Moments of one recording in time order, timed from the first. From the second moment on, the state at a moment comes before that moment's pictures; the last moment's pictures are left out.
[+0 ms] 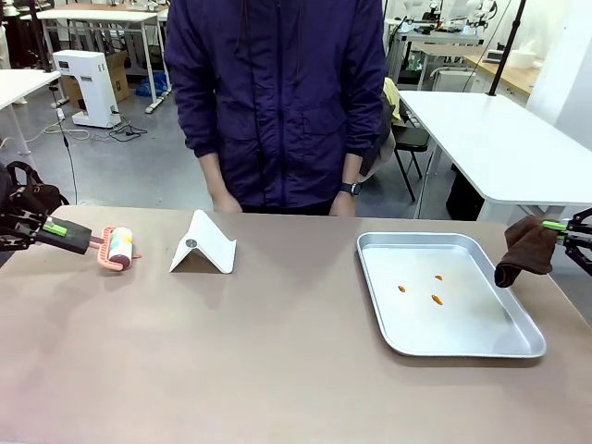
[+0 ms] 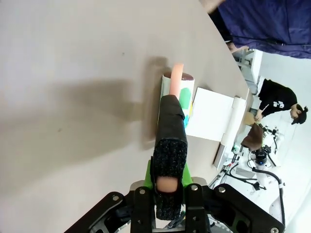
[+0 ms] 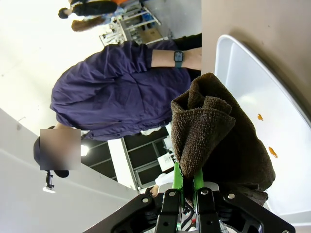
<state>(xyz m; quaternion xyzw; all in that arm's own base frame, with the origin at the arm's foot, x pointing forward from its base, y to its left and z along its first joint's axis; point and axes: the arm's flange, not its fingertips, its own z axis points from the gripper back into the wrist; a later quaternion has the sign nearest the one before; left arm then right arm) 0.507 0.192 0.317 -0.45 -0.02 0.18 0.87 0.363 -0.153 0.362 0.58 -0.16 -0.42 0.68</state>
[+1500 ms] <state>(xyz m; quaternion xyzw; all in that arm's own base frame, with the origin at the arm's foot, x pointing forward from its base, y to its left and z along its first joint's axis) 0.293 0.237 0.375 -0.71 -0.03 -0.03 0.70 0.363 -0.153 0.362 0.58 -0.16 -0.42 0.68</state>
